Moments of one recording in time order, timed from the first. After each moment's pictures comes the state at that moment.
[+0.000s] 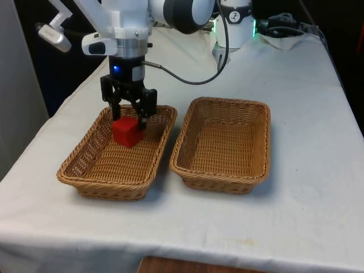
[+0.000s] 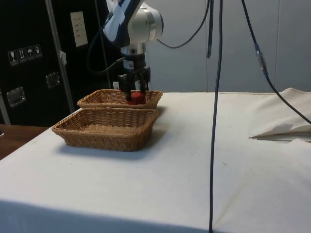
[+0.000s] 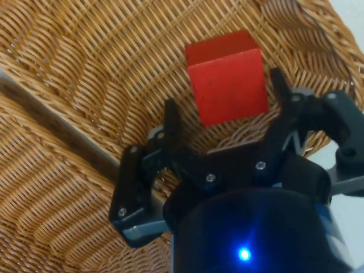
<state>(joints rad) 0.28 0.78 -0.68 -1.73 0.62 2.43 -0.27</state>
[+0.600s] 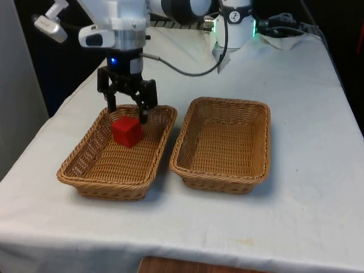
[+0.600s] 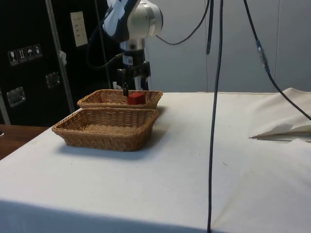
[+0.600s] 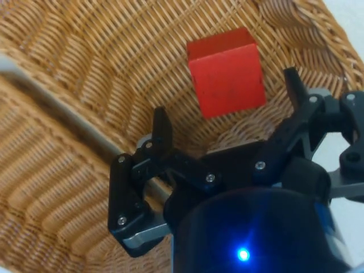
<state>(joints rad) 0.29 0.76 -0.69 -1.73 0.61 2.41 -0.28</state>
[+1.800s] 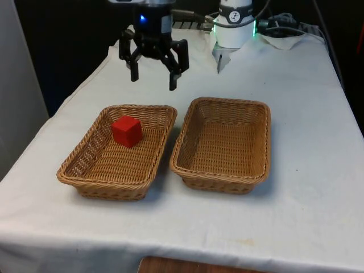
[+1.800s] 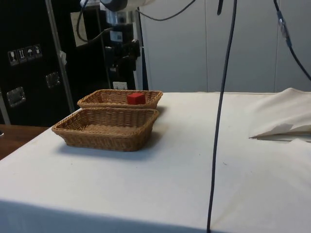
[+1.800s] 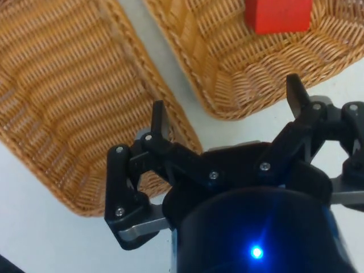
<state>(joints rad) 0.38 0.52 -0.67 -1.80 0.37 2.32 -0.16</state>
